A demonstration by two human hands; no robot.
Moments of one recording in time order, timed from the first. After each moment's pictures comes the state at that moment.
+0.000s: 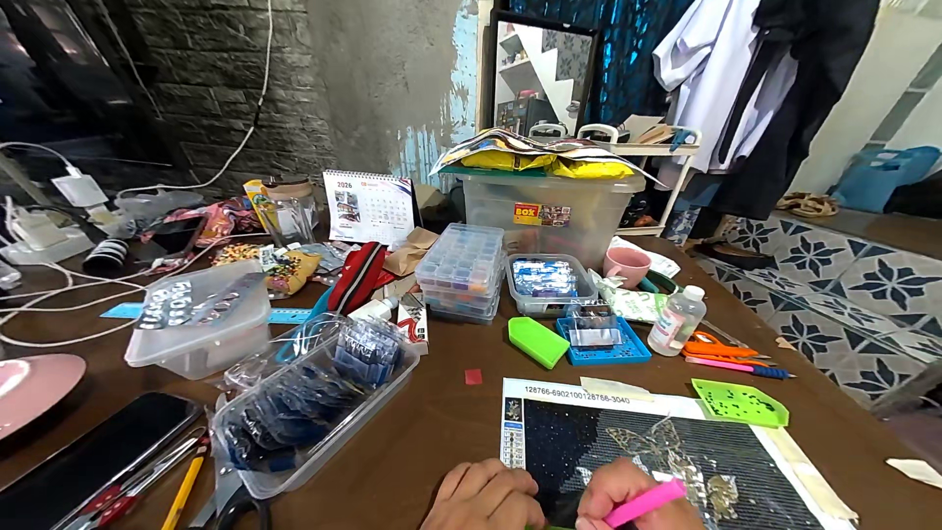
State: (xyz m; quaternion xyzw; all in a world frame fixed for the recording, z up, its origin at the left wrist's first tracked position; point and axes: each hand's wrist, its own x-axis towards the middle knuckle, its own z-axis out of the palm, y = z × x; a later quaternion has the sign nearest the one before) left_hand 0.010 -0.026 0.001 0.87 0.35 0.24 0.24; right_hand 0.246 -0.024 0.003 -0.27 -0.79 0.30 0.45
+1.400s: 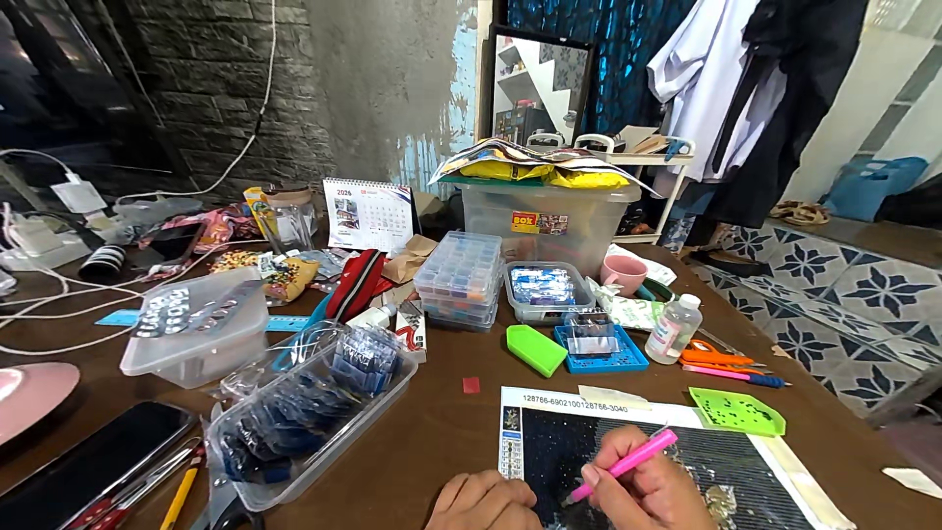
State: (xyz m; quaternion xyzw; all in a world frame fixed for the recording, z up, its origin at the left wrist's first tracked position) left_hand 0.009 -0.024 -0.001 0.87 0.34 0.24 0.24; right_hand 0.245 -0.014 0.000 -0.40 -0.70 0.31 0.50
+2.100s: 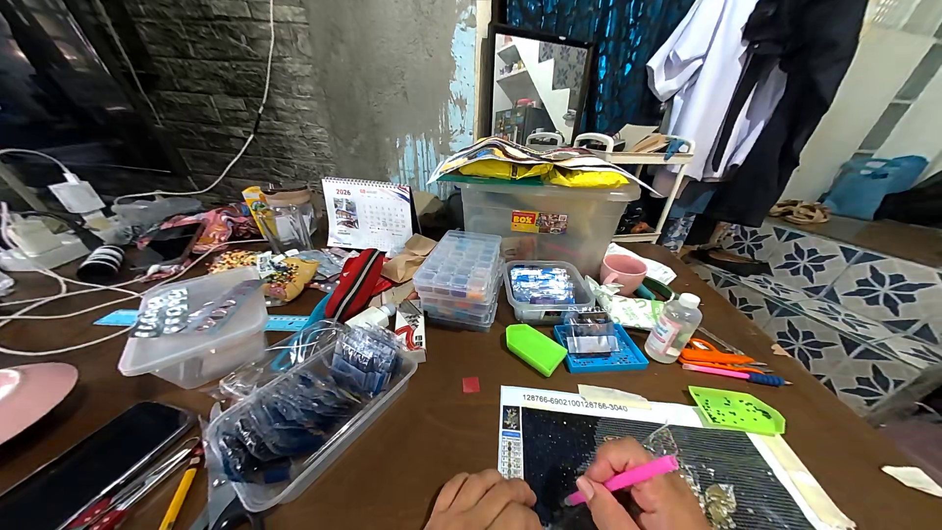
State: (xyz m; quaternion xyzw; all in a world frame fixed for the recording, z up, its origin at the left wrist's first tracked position) left_hand 0.010 -0.025 0.001 0.87 0.35 0.23 0.25; right_hand 0.246 -0.015 -0.001 -0.37 -0.77 0.21 0.47
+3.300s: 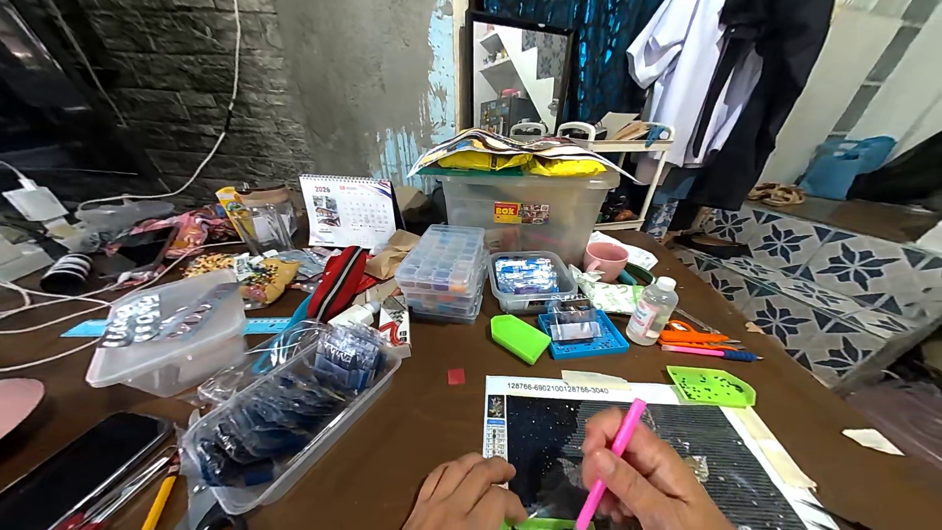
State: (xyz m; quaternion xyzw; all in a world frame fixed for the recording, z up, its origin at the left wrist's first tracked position) left_hand 0.009 -0.026 0.002 0.87 0.35 0.23 0.24; right_hand 0.263 -0.014 0.009 -0.29 -0.70 0.43 0.49
